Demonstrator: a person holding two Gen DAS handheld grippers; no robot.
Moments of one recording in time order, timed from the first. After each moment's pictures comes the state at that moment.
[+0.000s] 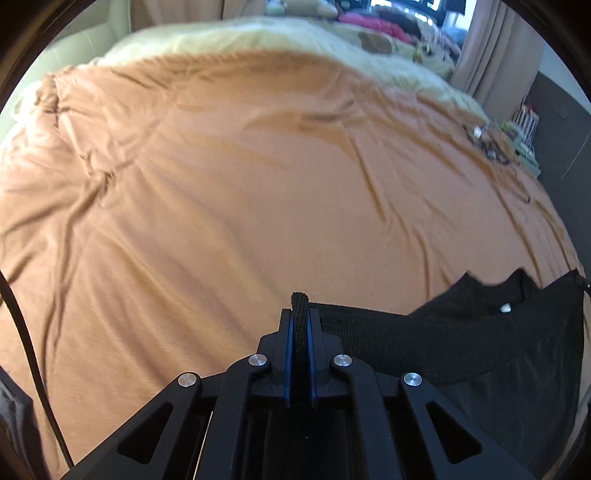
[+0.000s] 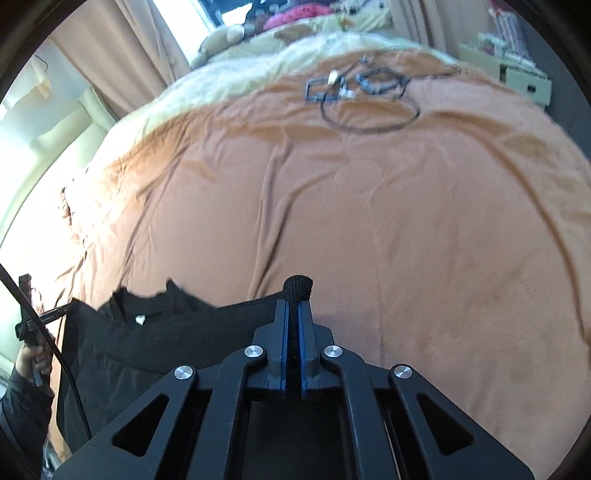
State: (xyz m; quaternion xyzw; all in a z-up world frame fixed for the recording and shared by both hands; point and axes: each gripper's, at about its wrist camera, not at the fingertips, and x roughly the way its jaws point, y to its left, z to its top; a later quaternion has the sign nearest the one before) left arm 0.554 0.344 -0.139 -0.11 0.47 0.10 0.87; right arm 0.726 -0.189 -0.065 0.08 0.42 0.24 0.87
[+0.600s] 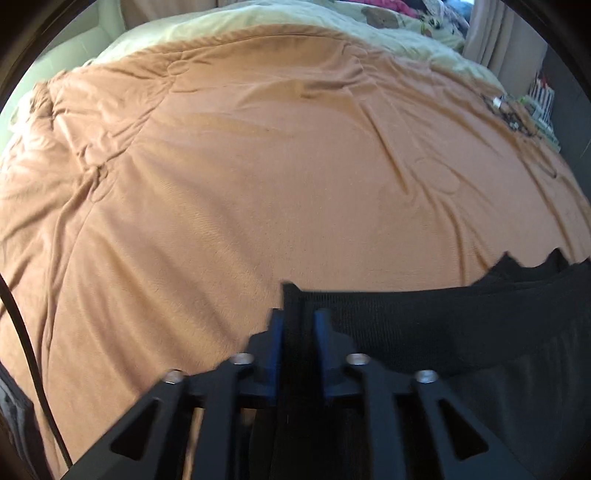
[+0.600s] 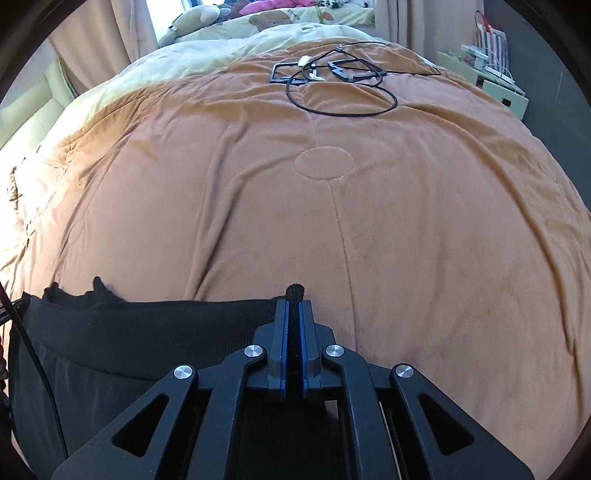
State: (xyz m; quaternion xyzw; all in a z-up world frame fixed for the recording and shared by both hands) left arm 0.575 0.337 -0.174 -0.09 0.51 0.12 0.84; right arm 0.730 -0.138 -0.099 0.00 0.44 0.16 0.88
